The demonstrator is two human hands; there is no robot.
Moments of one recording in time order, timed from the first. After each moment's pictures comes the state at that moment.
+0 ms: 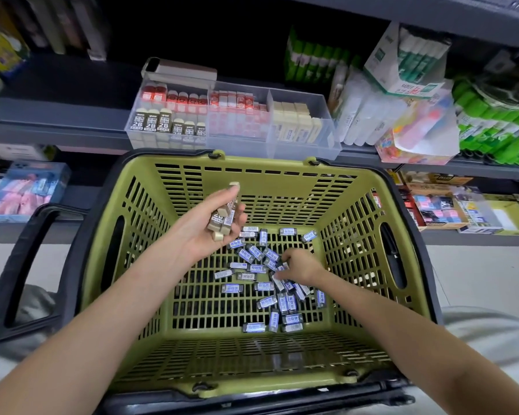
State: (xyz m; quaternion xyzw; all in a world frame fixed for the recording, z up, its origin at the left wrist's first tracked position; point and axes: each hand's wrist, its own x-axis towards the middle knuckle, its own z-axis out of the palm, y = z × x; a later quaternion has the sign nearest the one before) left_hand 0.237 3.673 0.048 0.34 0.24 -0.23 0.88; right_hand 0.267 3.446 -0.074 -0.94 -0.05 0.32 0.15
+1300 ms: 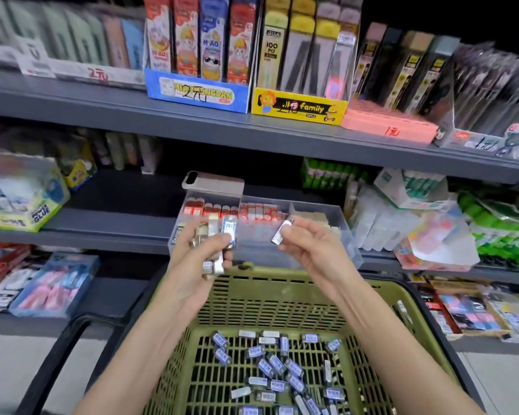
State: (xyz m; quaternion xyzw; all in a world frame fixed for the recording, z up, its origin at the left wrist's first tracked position) left_hand 0.277 3.726 0.116 0.41 0.11 0.08 0.90; right_hand 0.339 3.547 0.138 -0.59 -0.03 0.16 0.79
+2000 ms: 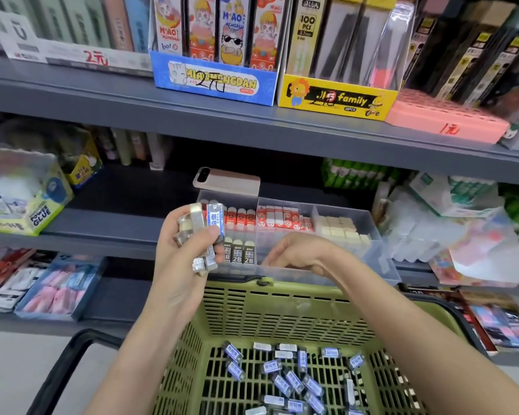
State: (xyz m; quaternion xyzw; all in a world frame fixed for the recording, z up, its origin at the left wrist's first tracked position) left_hand 0.299 3.758 0.113 0.45 0.08 0.19 0.87; right_hand 0.414 3.598 0.113 -0.87 -0.13 0.36 0.30
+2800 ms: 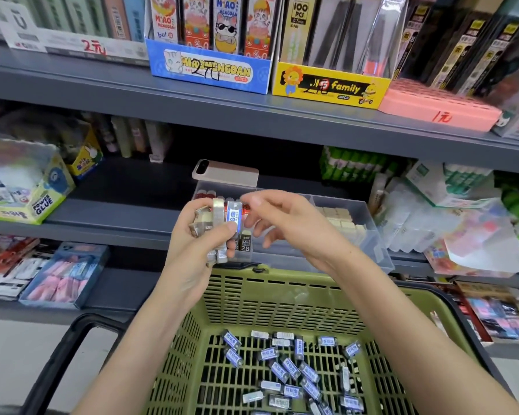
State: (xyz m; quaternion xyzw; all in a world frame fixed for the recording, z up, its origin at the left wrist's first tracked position) left_hand 0.300 3.749 0.109 0.52 0.06 0.14 0.84; right_hand 0.365 3.603 0.163 -0.74 -0.23 0.22 0.60
